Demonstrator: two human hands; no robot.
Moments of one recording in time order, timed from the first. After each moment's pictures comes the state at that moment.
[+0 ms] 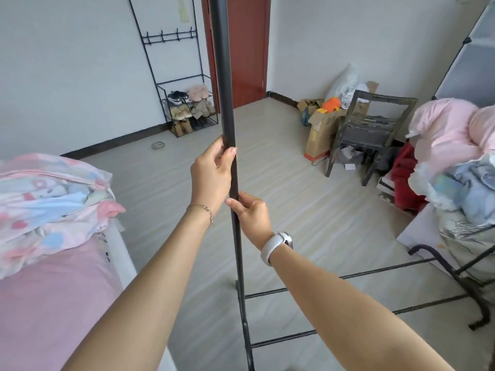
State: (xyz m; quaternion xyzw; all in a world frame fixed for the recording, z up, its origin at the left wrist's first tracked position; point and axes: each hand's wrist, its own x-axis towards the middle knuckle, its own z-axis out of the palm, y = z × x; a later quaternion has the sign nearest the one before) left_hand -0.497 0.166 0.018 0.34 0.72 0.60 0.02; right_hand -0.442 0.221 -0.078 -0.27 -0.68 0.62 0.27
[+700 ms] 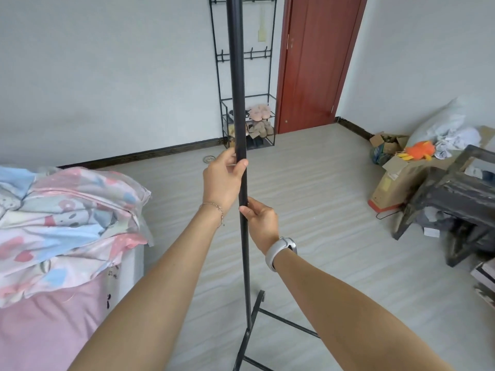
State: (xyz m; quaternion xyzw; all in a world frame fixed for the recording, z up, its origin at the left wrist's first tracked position) left_hand -0.724 0.336 0.025 0.21 0.78 0.59 -0.02; right_hand -0.678 0.400 -0.069 -0.23 -0.72 0.63 0.17
